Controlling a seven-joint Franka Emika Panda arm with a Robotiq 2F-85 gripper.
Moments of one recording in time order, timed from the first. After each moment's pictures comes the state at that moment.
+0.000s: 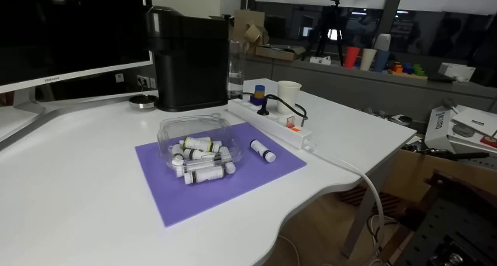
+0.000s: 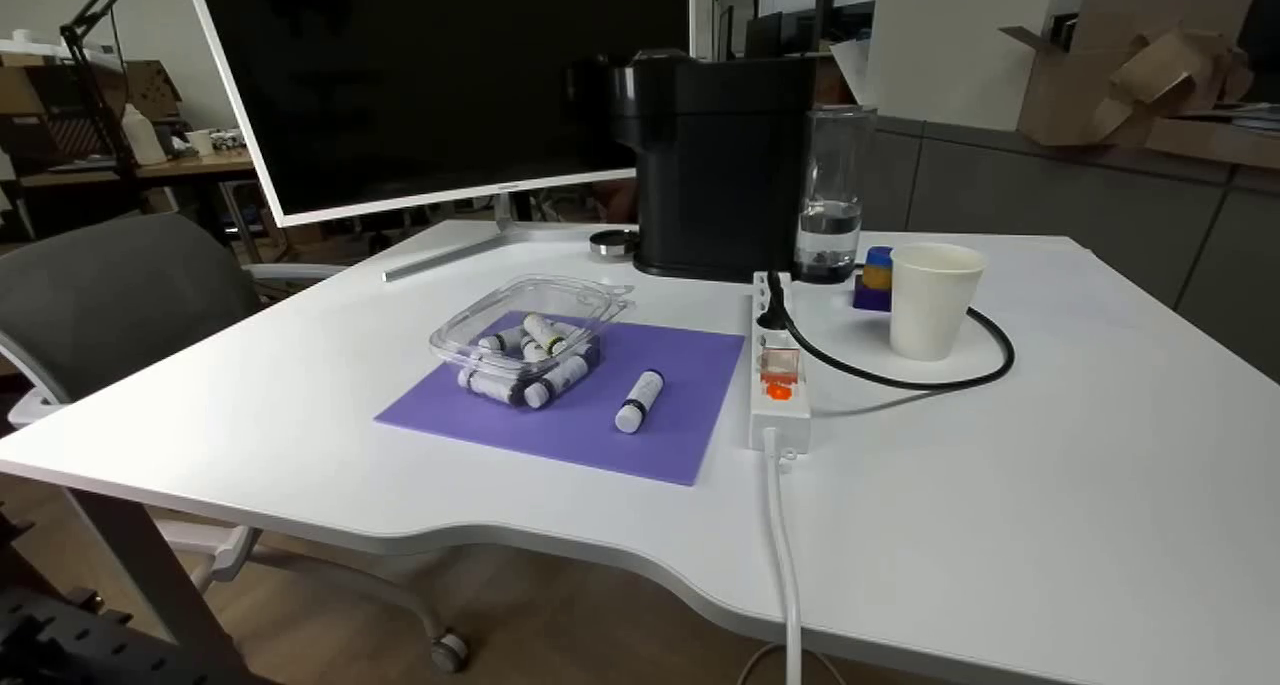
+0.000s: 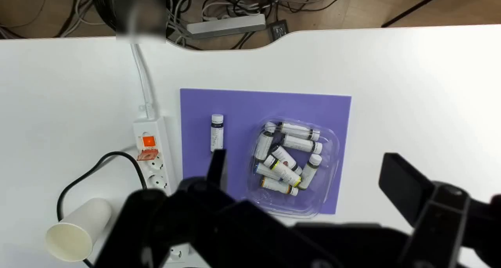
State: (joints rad) arm 0.01 -0.60 0.01 -2.51 -0.02 1.90 0.01
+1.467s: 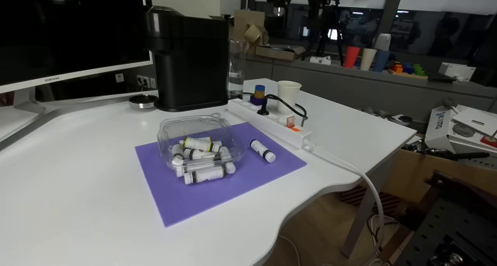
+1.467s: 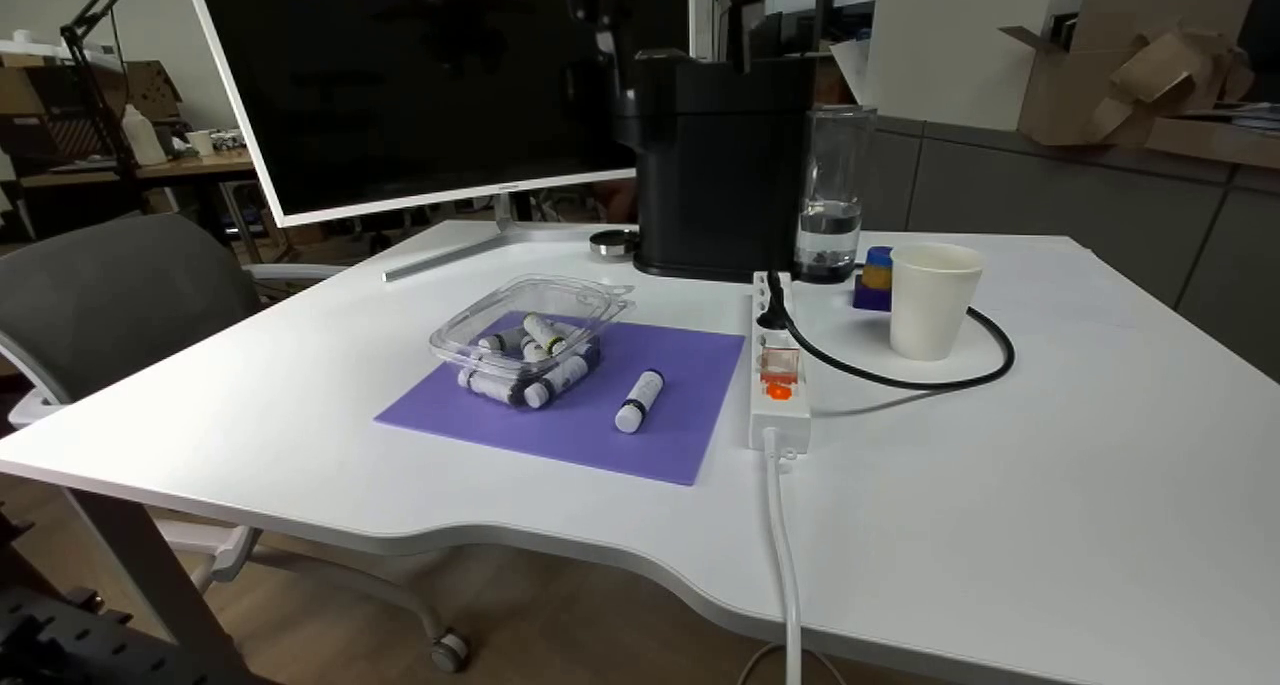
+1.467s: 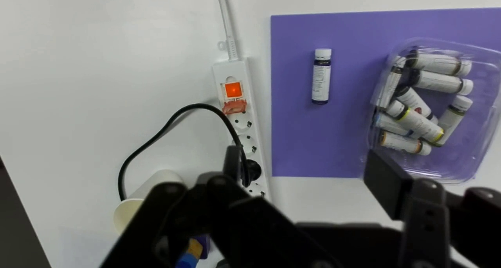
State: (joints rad) arm -0.14 -0.13 -0.15 -2.38 -0.12 2.31 -0.14
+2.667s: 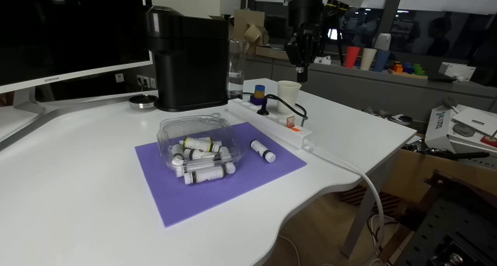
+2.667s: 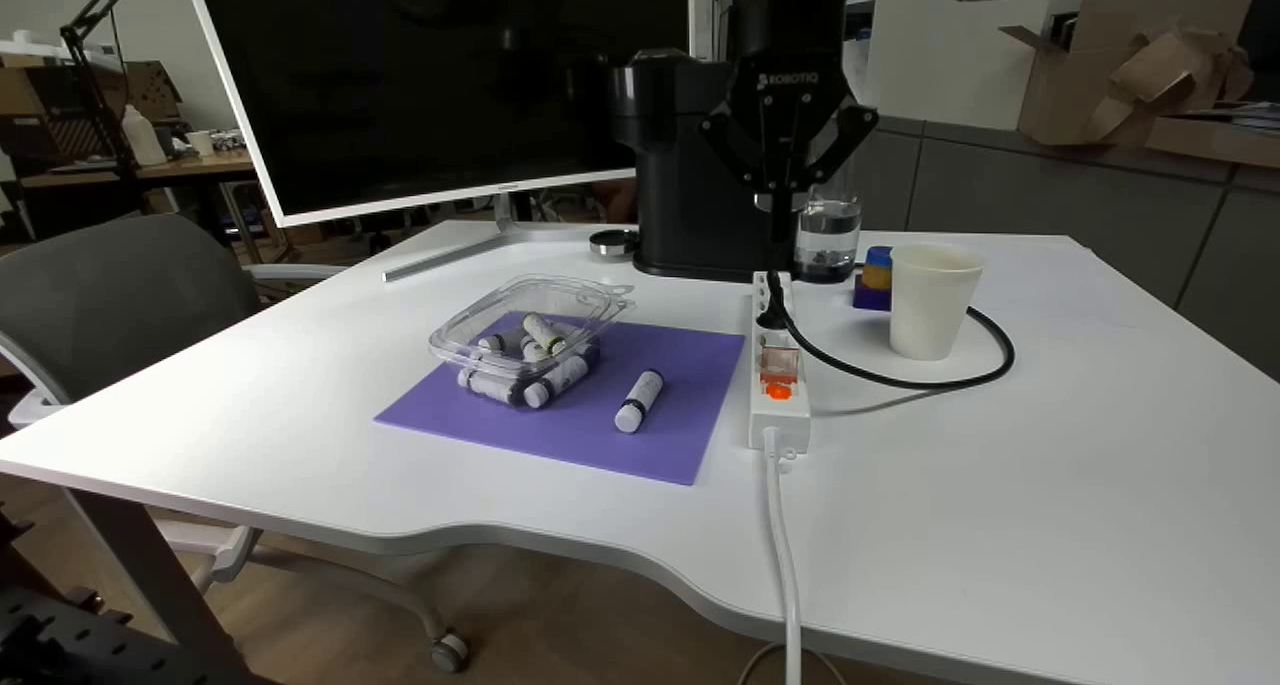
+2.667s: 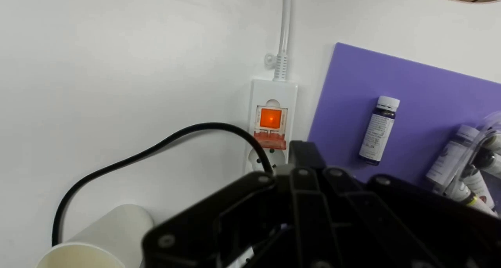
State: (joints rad) arm -0.23 0.27 -0.17 -2.14 -0.06 2.28 -0.55
